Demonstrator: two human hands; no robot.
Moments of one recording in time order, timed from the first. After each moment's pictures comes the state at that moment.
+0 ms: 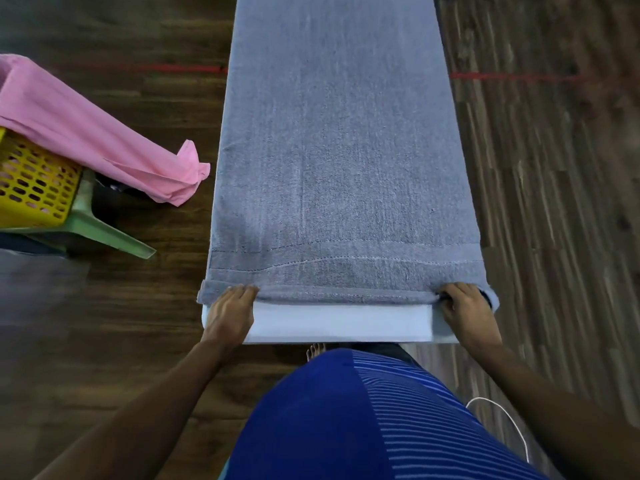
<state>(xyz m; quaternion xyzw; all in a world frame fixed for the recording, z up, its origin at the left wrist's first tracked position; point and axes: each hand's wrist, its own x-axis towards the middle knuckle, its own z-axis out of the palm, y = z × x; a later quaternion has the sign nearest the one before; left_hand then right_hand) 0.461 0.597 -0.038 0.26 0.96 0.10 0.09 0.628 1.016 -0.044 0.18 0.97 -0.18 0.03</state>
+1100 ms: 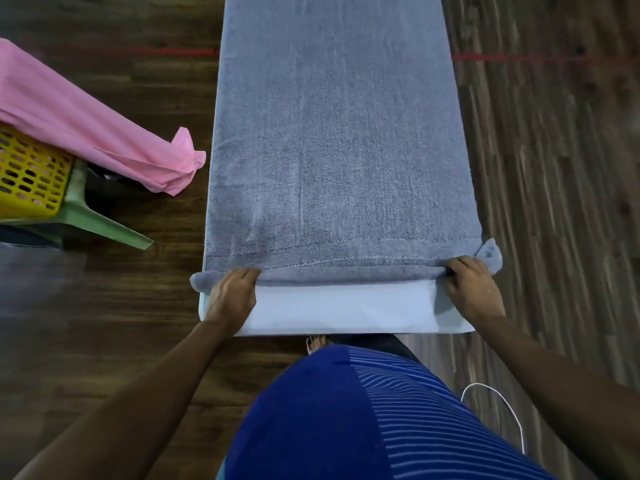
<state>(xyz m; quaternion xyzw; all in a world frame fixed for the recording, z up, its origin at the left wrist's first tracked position) 0.444 0.608 -0.041 0.24 0.95 0.15 0.11 0.605 1.034 -0.041 0.20 0.97 -0.15 0.05</state>
